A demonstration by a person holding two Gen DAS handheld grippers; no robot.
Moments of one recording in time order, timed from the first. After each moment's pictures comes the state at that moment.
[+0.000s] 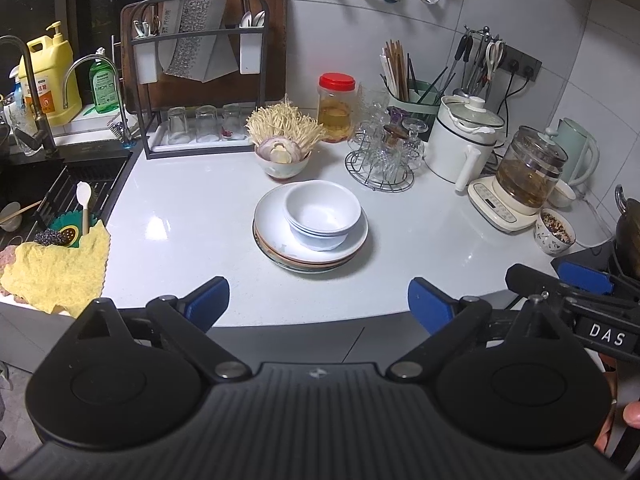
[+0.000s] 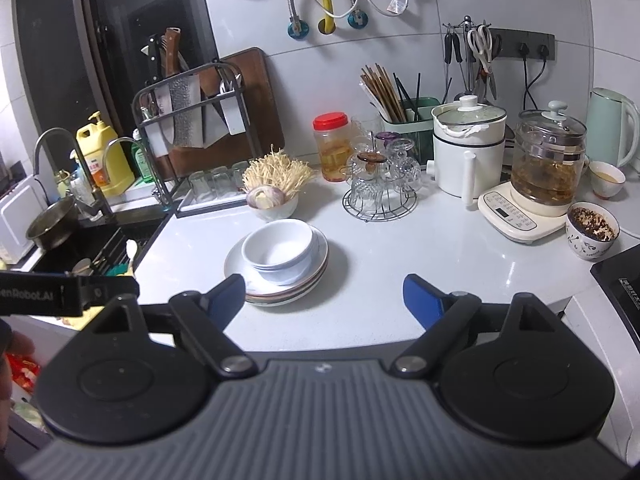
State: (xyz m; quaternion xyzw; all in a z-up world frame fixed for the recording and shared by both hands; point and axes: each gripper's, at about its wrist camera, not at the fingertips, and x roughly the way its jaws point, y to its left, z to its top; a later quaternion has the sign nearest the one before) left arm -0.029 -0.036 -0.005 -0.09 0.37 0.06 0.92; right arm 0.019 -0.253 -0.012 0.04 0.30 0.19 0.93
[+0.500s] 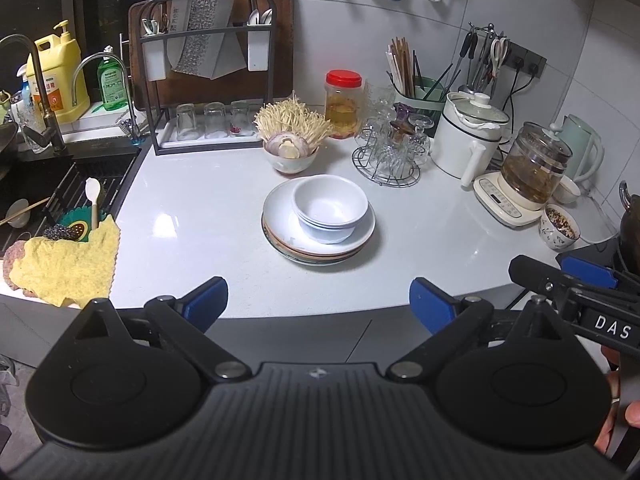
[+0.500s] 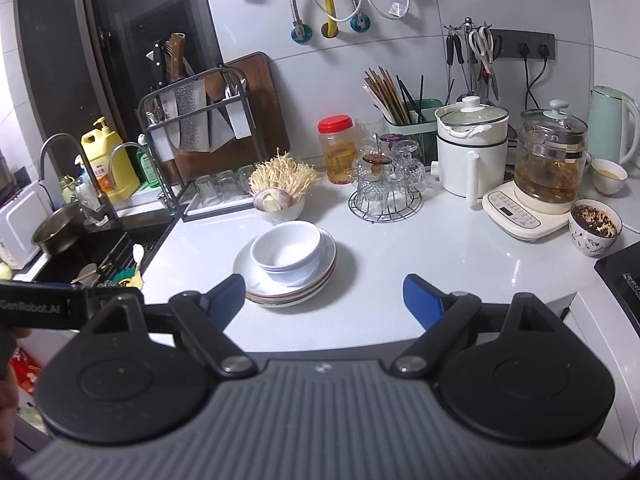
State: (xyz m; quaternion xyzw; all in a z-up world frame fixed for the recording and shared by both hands) left arm -0.041 -0.035 -0.005 -0.08 0.37 0.07 0.92; right arm 0.009 -0.248 -0.011 0.05 0.30 0.19 0.93
